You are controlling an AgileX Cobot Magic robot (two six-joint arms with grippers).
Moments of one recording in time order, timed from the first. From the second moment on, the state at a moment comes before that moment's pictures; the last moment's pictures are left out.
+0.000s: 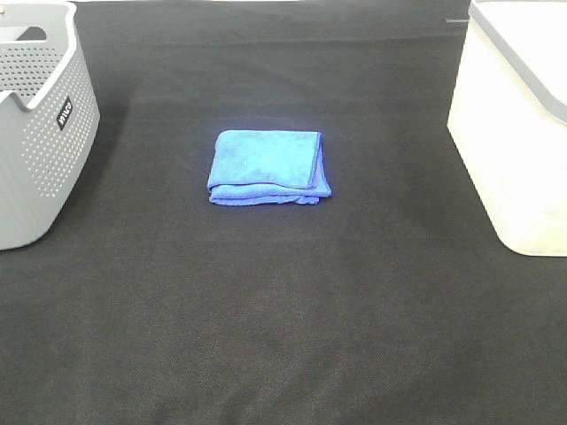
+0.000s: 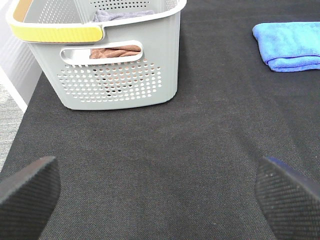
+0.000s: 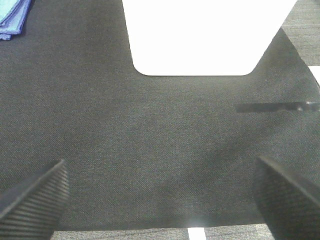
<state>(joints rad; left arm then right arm) 0.04 -0.01 -0.51 -0.02 1.05 0.07 -0.06 0.00 -0.46 0.02 1.11 -0.05</state>
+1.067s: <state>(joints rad) 0.04 -0.01 -0.51 -0.02 1.05 0.07 -0.06 0.00 -0.46 0.02 1.11 -0.05</state>
